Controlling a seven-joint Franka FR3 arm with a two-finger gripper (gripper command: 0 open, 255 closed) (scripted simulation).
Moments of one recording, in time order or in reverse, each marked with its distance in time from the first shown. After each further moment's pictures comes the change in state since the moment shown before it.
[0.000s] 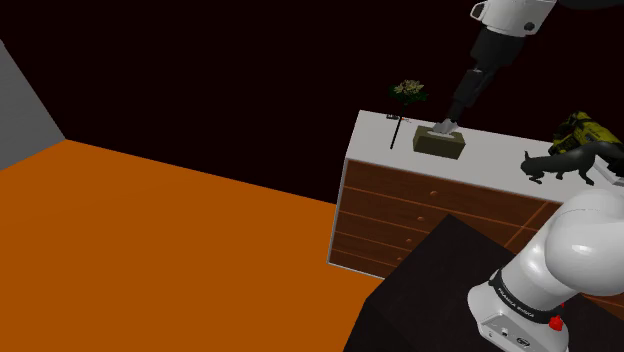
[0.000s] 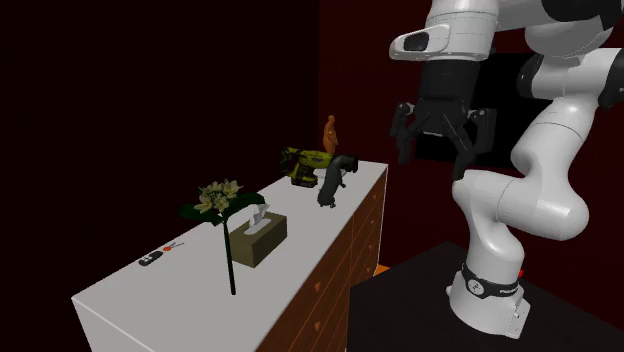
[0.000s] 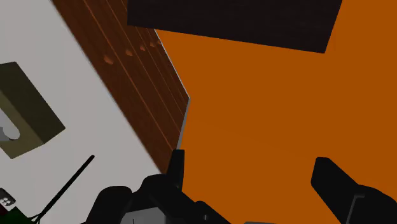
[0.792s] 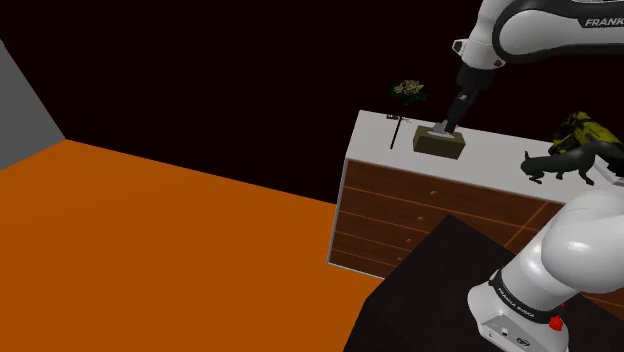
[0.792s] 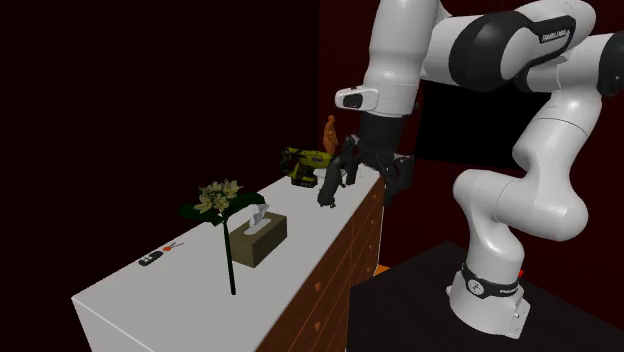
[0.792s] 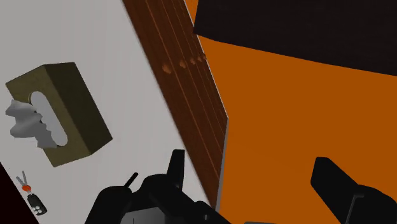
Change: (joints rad) arm -0.067 0.129 -0.114 -0.103 -0.213 0.193 -0.172
